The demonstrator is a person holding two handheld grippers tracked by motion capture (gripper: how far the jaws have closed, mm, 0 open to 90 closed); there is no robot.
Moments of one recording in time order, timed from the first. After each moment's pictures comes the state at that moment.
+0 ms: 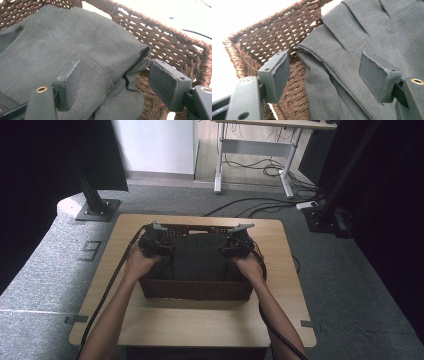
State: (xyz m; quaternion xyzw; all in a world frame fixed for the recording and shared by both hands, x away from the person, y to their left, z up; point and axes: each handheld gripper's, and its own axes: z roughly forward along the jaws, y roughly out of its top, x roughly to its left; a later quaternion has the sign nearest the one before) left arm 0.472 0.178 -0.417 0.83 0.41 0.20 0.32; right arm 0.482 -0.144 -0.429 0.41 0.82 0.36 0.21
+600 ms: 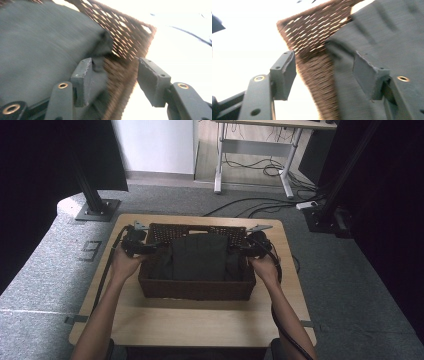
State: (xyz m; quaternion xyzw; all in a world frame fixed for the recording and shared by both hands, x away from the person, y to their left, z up) left arm 0.466 0.226 -0.420 0.79 0.46 0.25 0.31; right arm 0.475 -0.196 -0.425 0.45 0.80 0.32 0.24
